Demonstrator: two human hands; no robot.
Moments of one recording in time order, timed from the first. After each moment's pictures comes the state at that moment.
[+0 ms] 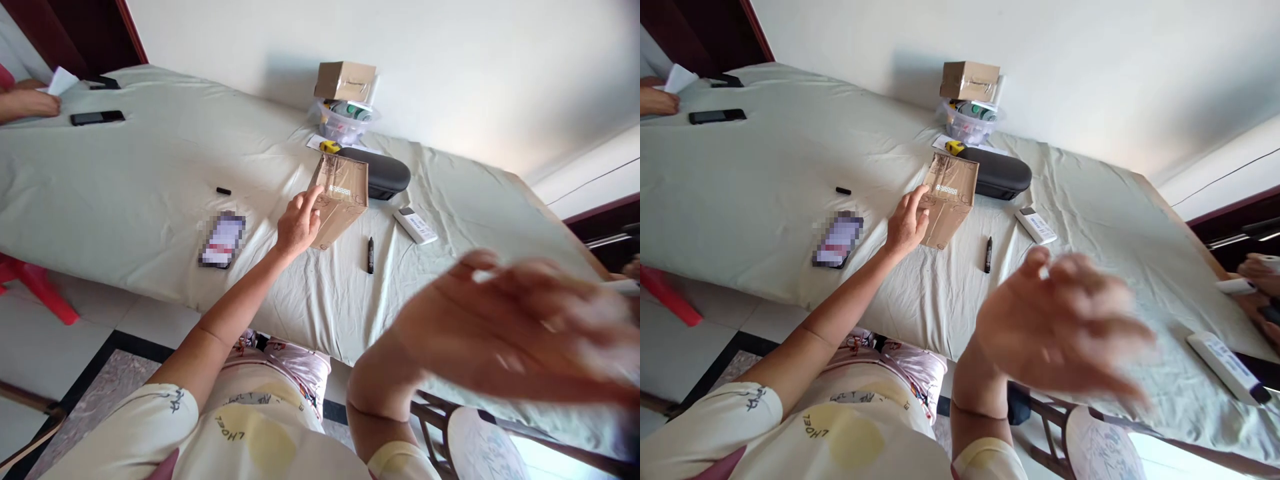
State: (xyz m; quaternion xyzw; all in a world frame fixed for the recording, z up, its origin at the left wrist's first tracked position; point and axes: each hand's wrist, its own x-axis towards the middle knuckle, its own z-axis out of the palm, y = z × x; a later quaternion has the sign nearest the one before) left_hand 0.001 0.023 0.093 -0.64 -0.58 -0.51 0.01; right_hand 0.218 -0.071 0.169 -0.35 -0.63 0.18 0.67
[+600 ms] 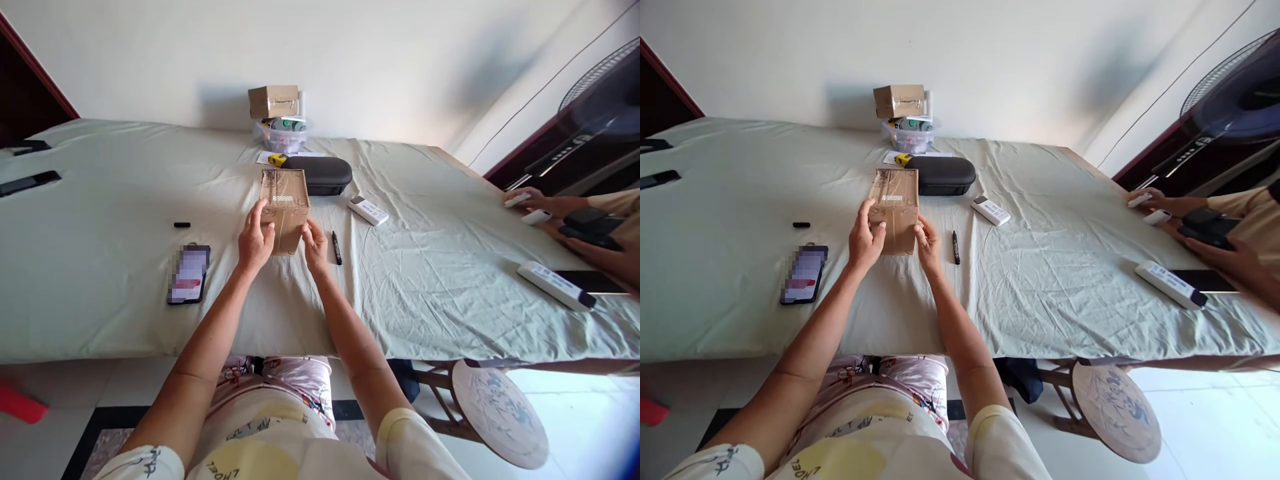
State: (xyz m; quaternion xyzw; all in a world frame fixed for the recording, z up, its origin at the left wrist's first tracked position) left_hand -0.008 0.029 0.088 -0.65 -0.54 -0.53 0.00; right_hand 0.166 0.061 0.056 -0.42 -0.59 0.37 0.58
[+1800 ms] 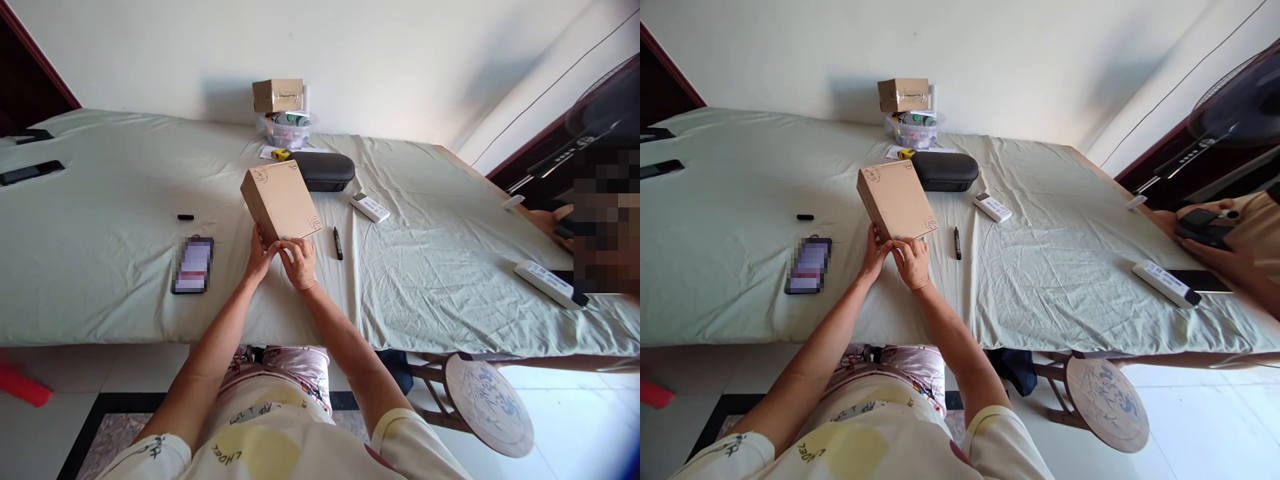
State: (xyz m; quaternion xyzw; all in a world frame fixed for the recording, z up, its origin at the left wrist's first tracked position) left_hand -0.001 0.023 0.000 -0.48 -0.39 -0.67 -0.40; right_hand 0.143 0.017 0.015 -0.41 -0.77 -0.08 0.48
